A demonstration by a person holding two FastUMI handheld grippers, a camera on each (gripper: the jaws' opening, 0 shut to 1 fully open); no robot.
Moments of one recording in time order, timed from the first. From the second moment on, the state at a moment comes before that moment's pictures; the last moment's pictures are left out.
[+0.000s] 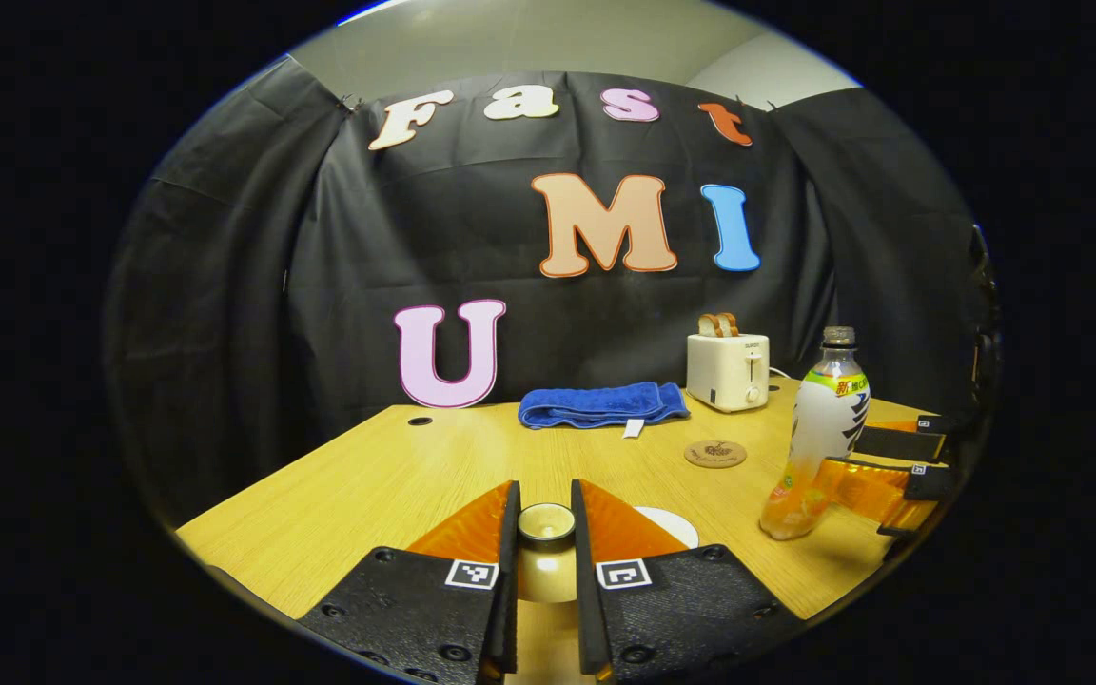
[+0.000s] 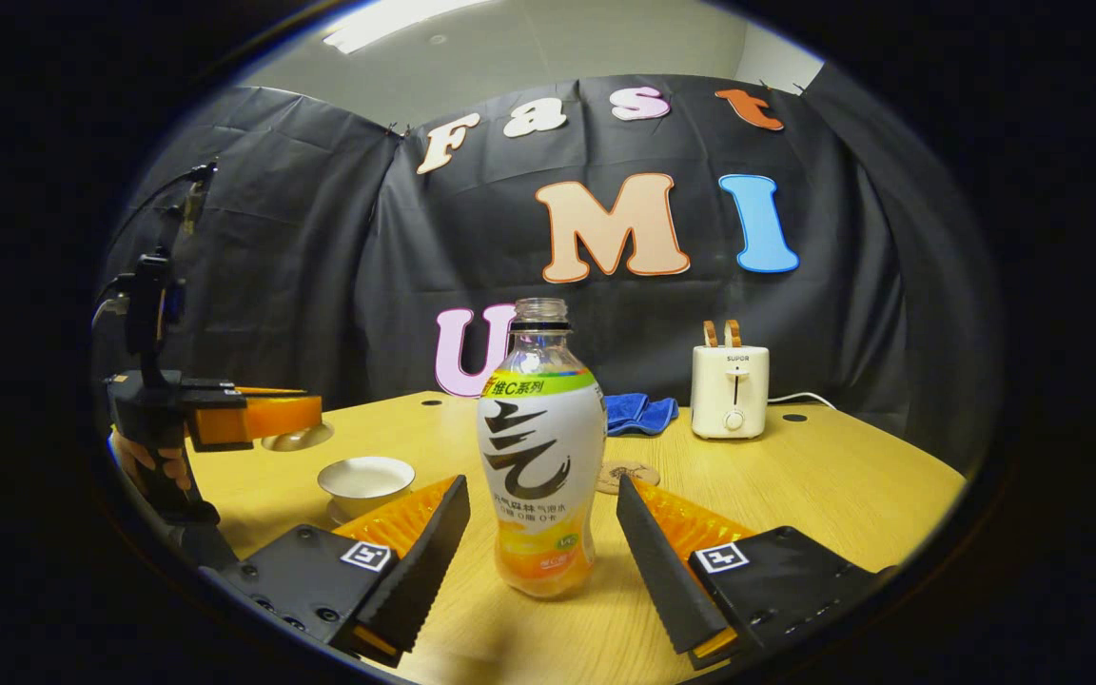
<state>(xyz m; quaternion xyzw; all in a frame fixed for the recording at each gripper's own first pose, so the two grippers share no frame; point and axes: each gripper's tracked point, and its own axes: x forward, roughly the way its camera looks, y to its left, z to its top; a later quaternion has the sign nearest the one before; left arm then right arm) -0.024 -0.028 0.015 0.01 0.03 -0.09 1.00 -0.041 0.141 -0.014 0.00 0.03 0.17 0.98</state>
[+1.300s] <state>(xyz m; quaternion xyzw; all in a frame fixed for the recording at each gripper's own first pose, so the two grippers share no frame) -0.021 0.019 0.018 -0.02 0.02 -0.06 1.00 -0.007 0.181 0.003 -0.28 -0.04 0.18 0.94</state>
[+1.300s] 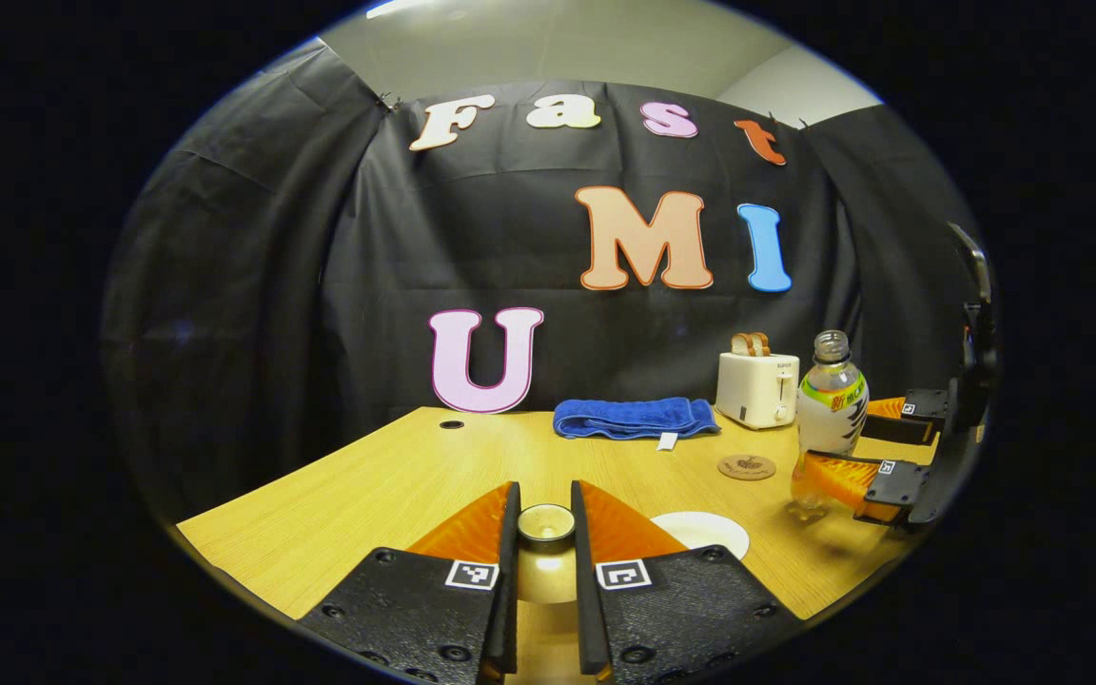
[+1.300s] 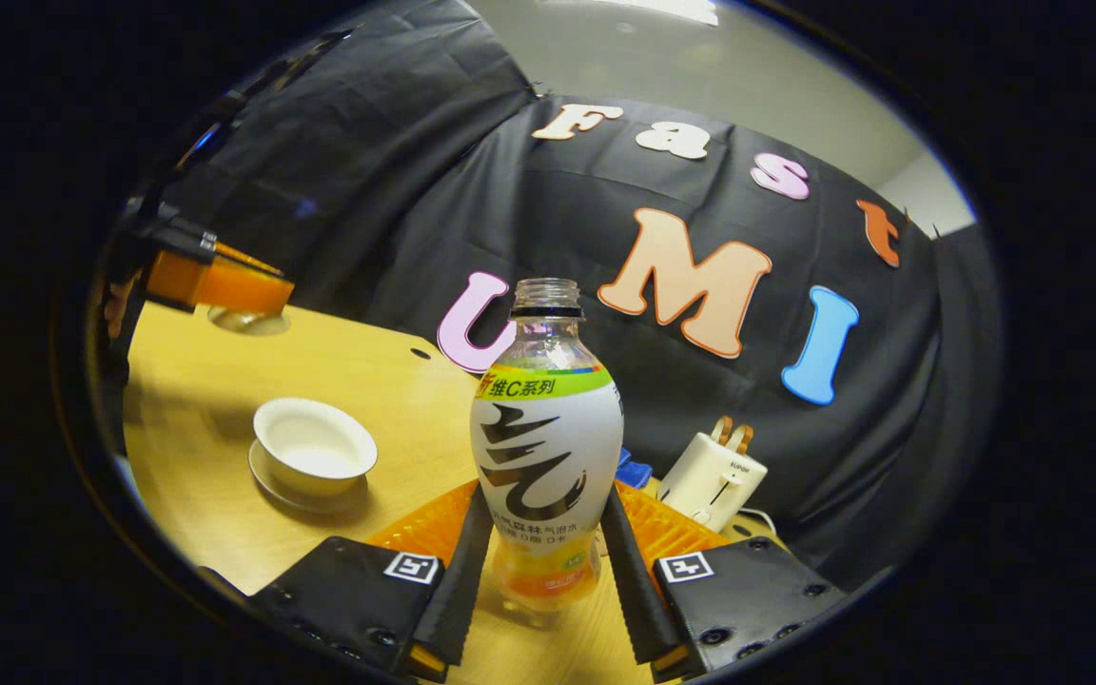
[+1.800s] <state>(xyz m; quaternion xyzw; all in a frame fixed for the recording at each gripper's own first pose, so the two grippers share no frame) -0.021 0.034 0.011 -0.03 0.02 -0.05 1.00 -0.003 0.187 -0.030 -0.49 -0.07 0.16 0.86</state>
